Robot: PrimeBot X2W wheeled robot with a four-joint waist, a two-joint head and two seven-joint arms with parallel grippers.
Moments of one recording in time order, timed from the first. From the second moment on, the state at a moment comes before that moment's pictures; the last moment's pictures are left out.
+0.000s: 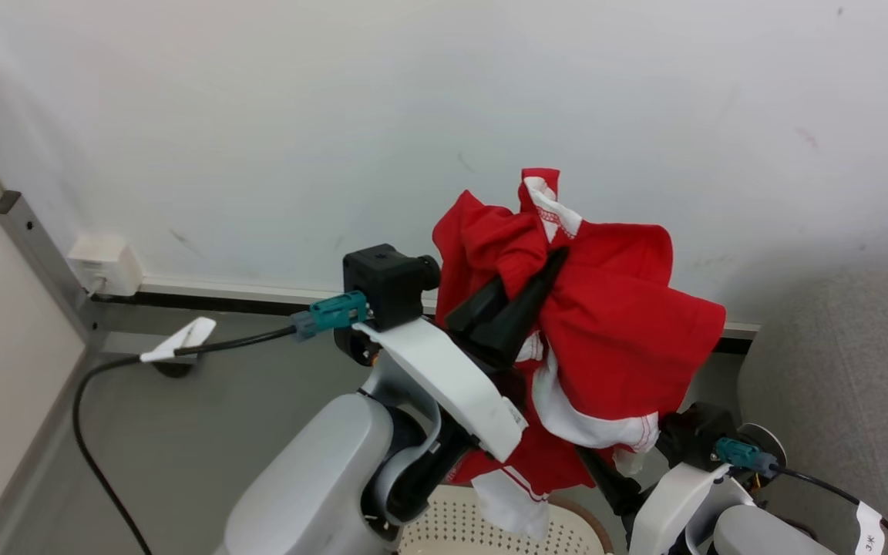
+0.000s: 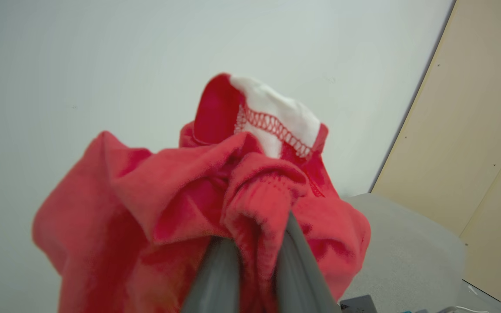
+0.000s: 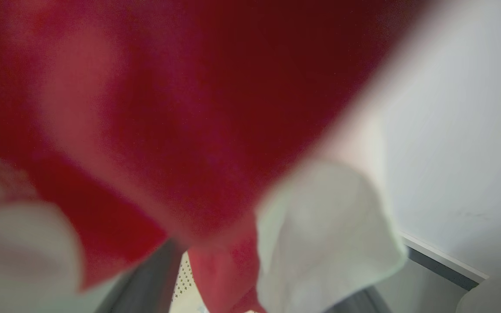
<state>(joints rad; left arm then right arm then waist) -0.61 0.09 -0.62 0.10 -0.69 -0.02 0.02 -0.56 -0.25 0.94 0.66 0.73 0.13 -0.26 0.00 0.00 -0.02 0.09</state>
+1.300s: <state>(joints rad) -0.55 0.17 -0.59 0.22 -0.72 0.01 -0.04 -0.46 -0.24 0.69 0.40 0.59 0.13 -0.26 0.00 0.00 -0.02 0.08</state>
